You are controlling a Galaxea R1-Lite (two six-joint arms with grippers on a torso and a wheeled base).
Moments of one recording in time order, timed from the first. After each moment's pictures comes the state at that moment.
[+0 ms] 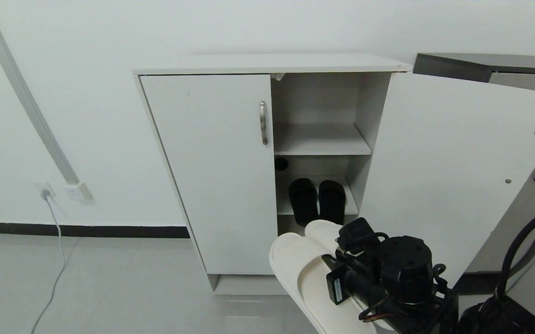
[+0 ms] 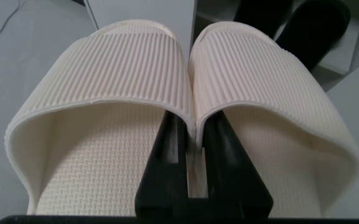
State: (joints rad) left arm 0.00 0.00 0.00 0.00 -0.02 0.00; right arm 0.83 2.00 -0.54 -1.20 -0.29 0.06
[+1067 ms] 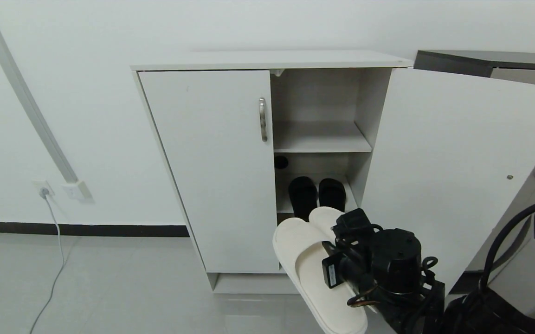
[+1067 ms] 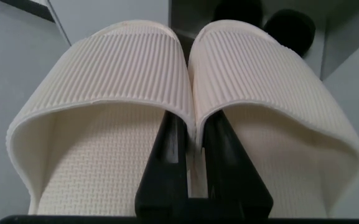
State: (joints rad) left arm 0.00 0.00 0.00 0.00 -0.02 0.00; right arm 0.83 2.04 -0.62 -1.21 -0.40 0.04
